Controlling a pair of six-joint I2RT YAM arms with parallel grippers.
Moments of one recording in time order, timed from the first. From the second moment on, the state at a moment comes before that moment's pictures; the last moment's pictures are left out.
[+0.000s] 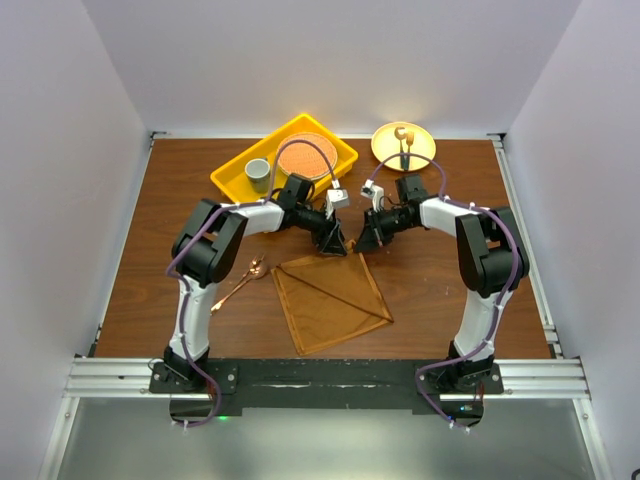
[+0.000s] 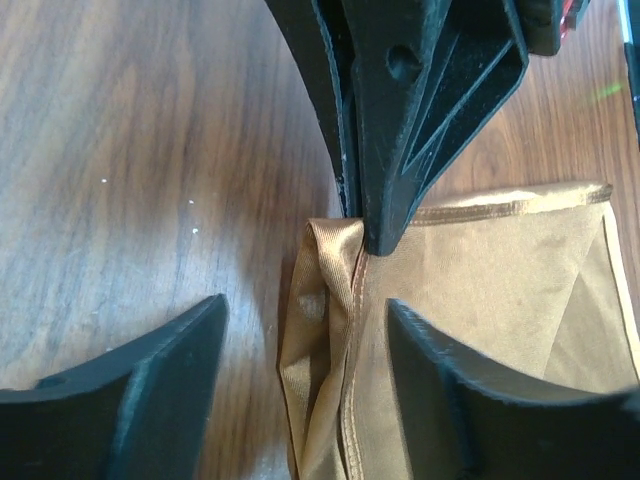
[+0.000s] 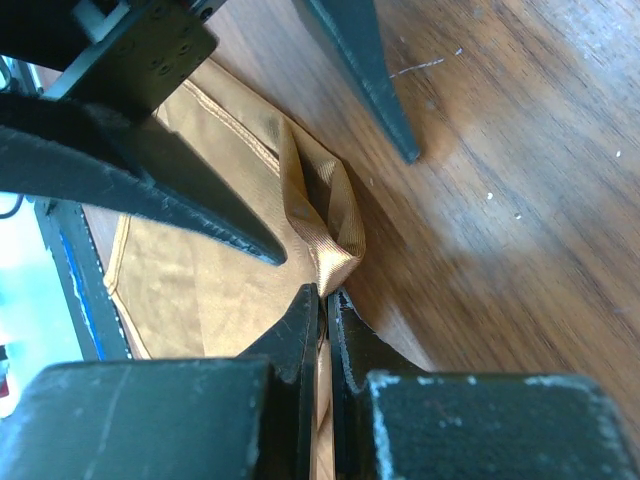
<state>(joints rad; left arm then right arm) -0.51 2.17 1.37 -0.05 0.97 0.29 0.25 1.94 1.18 -0.38 -0.91 -0.17</state>
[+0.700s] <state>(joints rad) -0.51 2.18 1.37 -0.05 1.02 0.30 0.25 1.92 1.17 -0.38 -0.91 -0.21</state>
